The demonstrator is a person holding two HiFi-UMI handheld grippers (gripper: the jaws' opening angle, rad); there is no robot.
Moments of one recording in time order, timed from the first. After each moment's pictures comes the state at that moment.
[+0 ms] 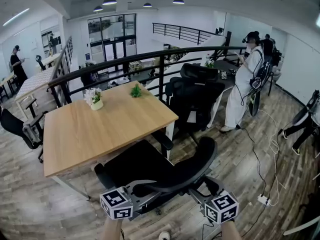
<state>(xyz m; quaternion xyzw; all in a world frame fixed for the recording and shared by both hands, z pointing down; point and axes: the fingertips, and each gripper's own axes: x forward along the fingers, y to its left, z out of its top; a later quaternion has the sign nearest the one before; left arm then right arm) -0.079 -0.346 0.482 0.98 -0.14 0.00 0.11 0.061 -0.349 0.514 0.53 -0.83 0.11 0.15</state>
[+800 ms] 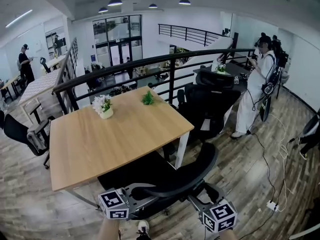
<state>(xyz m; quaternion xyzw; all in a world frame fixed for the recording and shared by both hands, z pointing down) -0.163 -0.433 0.482 0.99 -0.11 0.01 0.10 -0.024 -0.430 0.509 0.53 -0.83 0.11 0.14</state>
